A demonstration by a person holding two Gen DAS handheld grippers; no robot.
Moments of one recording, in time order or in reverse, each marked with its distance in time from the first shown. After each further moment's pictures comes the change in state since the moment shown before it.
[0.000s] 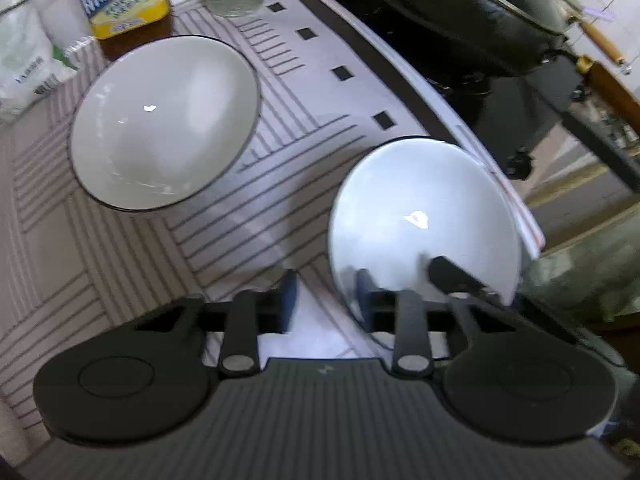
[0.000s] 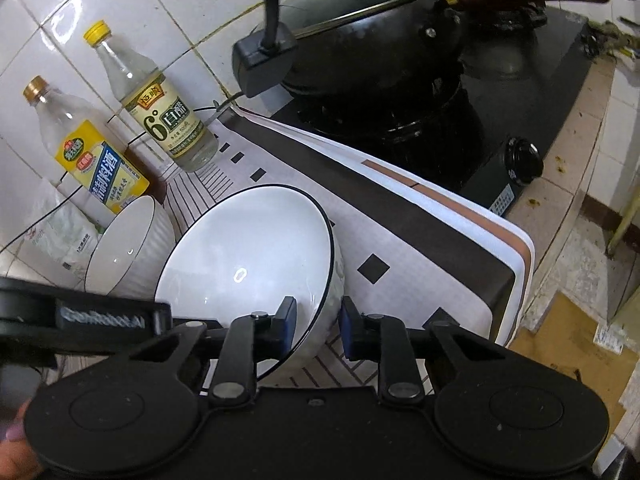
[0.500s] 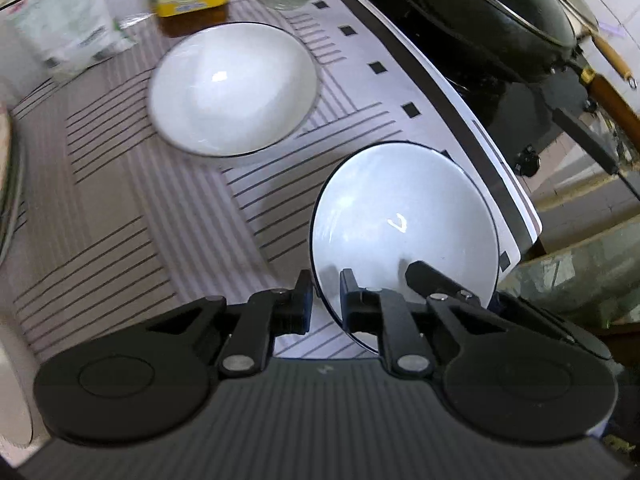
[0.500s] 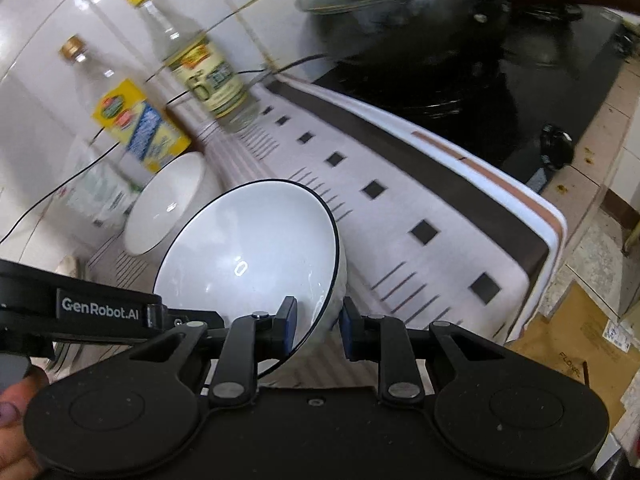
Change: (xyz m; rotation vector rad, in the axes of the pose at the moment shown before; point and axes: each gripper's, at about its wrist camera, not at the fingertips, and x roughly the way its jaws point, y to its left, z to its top) left arm -0.046 0.023 -0.026 -0.085 0.012 0.054; right arm -0.011 0.028 -0.007 -0.072 0.109 0.068
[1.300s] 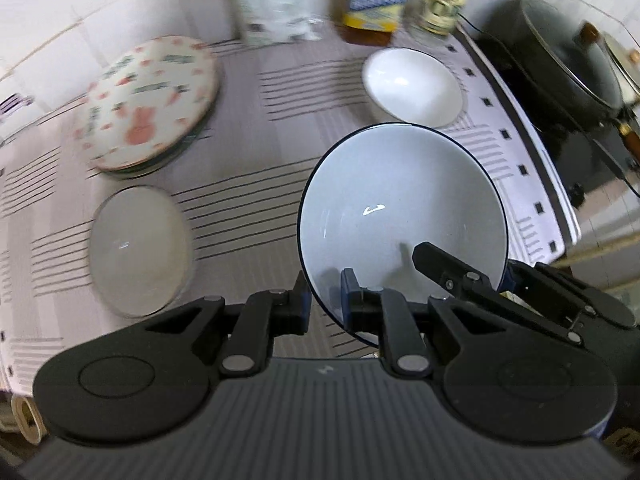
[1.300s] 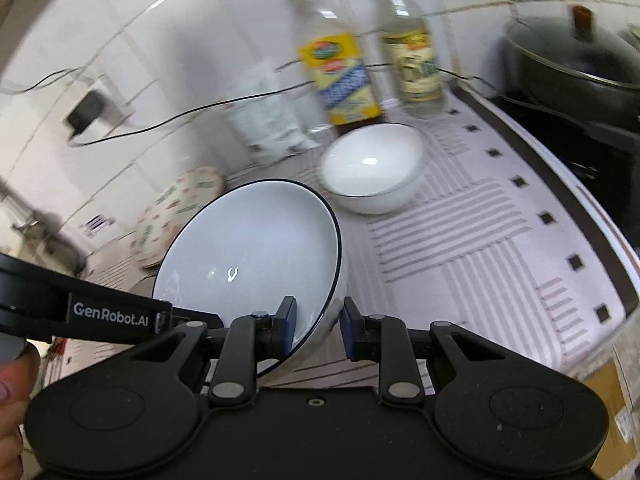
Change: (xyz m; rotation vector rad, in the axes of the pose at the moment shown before) left arm -0.116 0.078 -0.075 -0.212 -0.083 0.178; right arm -0.048 0.118 -0.029 -0.352 0.071 0.217
